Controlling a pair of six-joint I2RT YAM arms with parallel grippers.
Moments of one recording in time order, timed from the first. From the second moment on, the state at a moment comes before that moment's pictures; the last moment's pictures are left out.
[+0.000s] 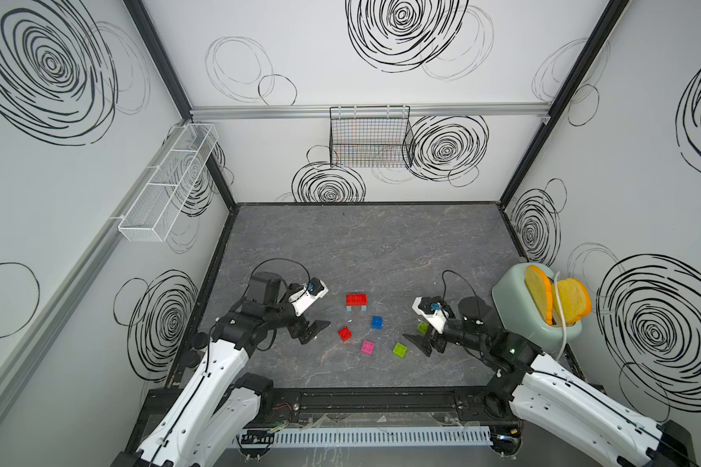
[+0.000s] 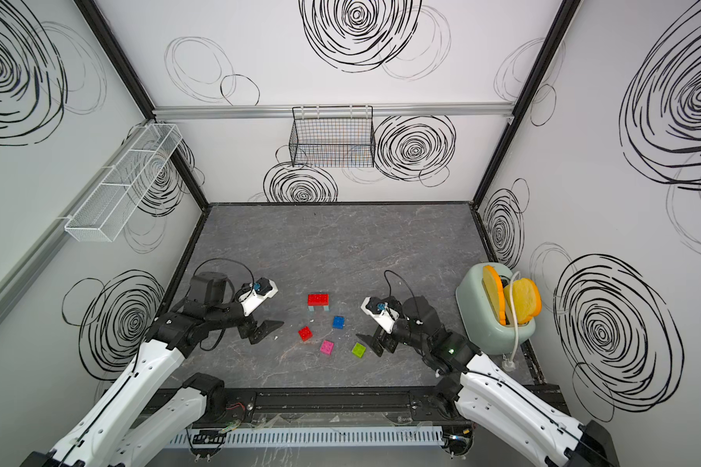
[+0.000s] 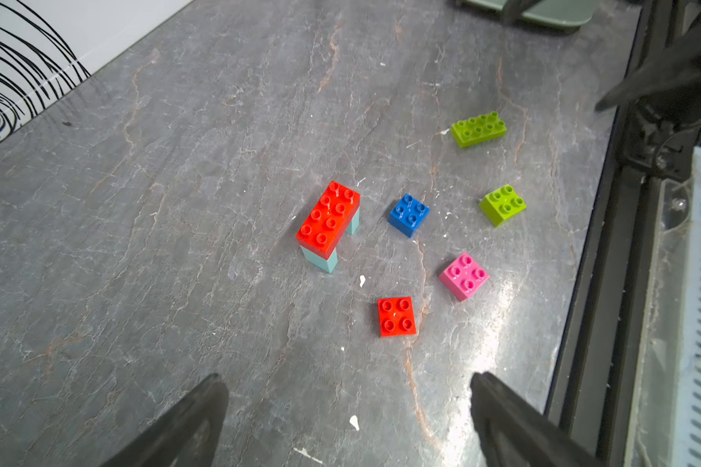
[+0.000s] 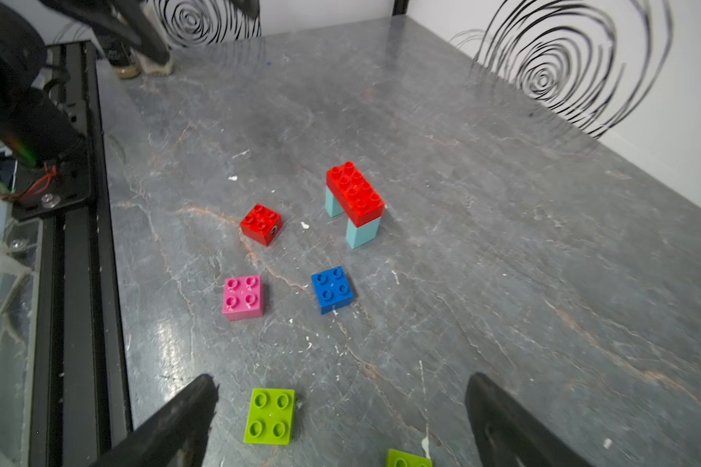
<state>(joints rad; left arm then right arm) -0.21 0.79 0.66 -0.68 0.59 0.52 0.79 0.73 0.41 -0.26 -0.24 -0.24</state>
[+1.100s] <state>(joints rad) -0.15 0.73 0.64 -0.67 0.70 0.56 0.88 1.70 0.98 -0.48 -0.12 -0.45</state>
